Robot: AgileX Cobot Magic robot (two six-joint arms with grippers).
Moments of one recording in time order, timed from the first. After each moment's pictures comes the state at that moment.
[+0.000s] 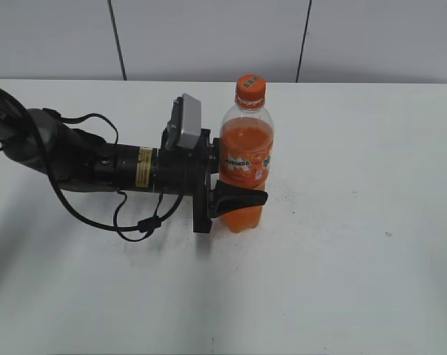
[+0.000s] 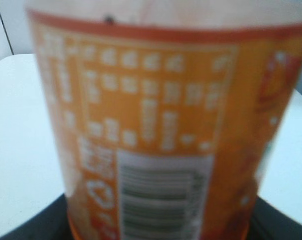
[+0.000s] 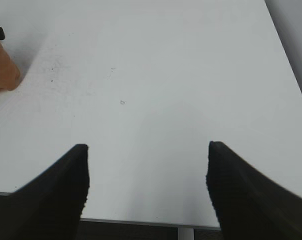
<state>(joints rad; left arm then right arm) -0.38 2.30 -1.20 1.30 -1.18 -0.50 0.03 -0.01 -0.44 0.03 1.02 -0.15</state>
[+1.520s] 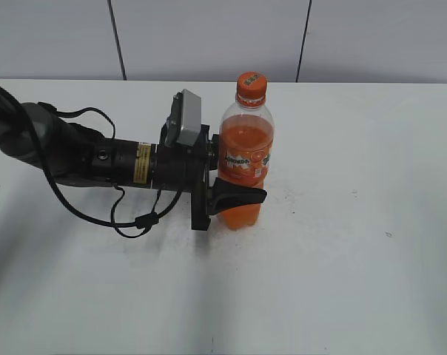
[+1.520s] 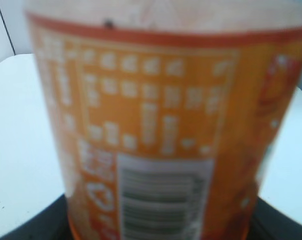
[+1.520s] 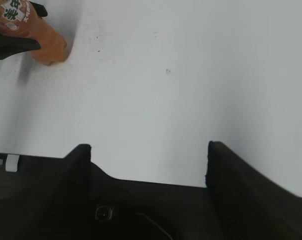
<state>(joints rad) -0.38 2.28 -1.20 1.32 -1.16 -0.51 0.03 0.45 -0.74 0.18 1.16 -0.11</state>
